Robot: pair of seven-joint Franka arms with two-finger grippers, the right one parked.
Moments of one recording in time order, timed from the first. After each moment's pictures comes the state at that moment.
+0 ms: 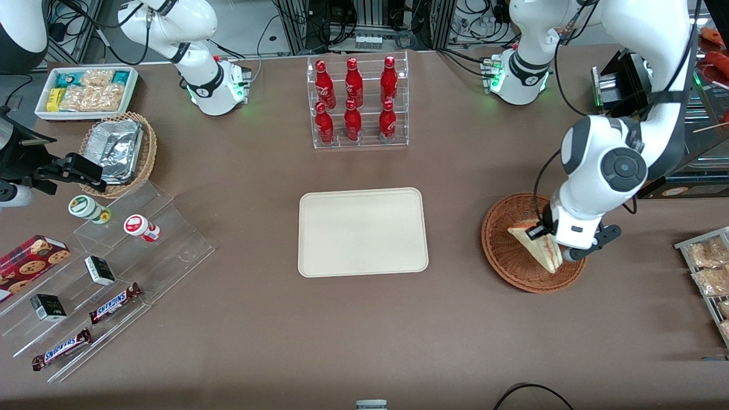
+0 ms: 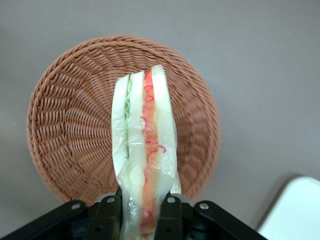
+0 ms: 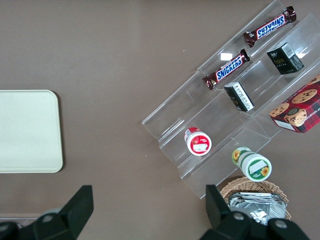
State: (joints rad) arm -0.11 0.21 -0.13 -1.92 0.07 2.10 -0.71
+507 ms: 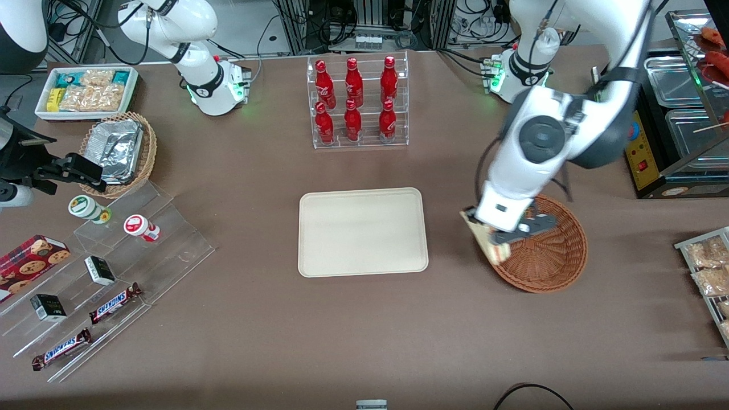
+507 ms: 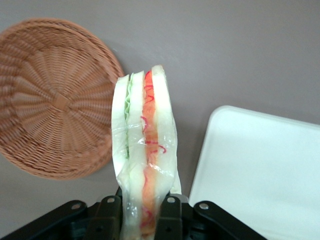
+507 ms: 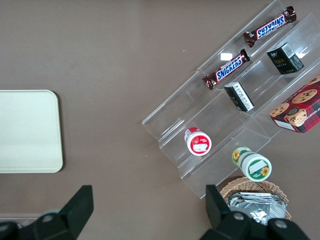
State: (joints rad) arm -0.36 0.26 -0.14 -1.76 0.08 1.97 -0.75
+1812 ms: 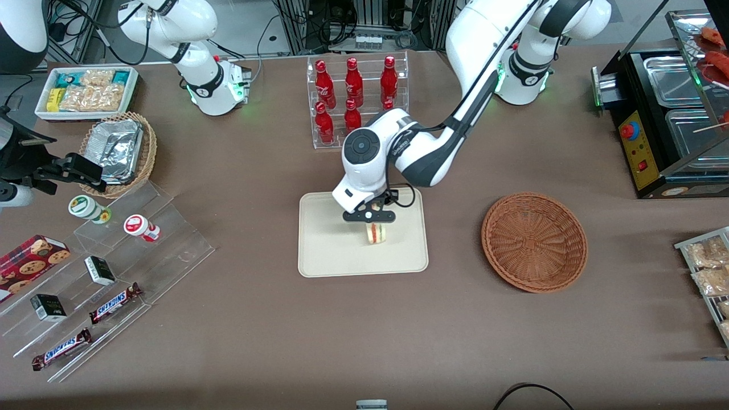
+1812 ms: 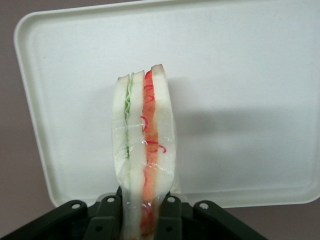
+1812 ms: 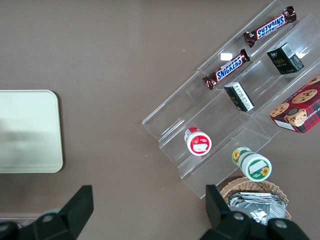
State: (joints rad) arm -0.72 0.67 -0.14 -1.48 0.08 2.09 -0.83
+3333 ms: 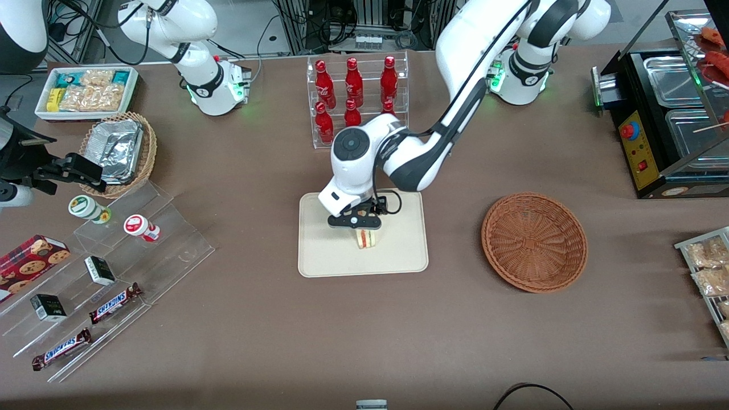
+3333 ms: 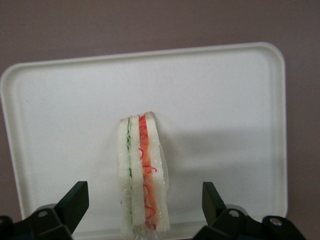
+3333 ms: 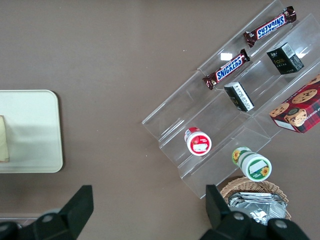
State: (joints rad) arm -0.72 0.69 -0.12 -1.37 0.12 2.14 -0.85
